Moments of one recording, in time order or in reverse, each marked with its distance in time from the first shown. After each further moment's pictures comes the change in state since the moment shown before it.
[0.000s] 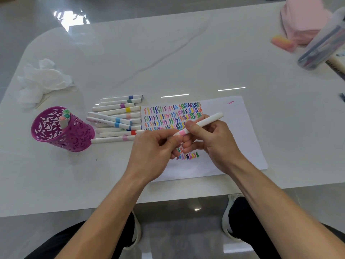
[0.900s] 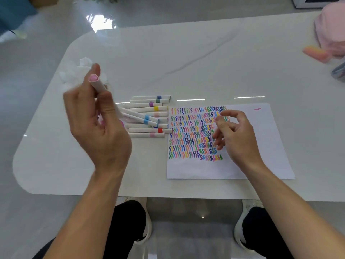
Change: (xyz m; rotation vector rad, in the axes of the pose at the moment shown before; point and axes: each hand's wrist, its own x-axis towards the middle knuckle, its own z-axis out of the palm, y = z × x) left_hand -0.006 0.000 -0.101 0.153 1.044 0.589; right_hand 0.016 0.015 0.007 -0.360 0.243 -0.110
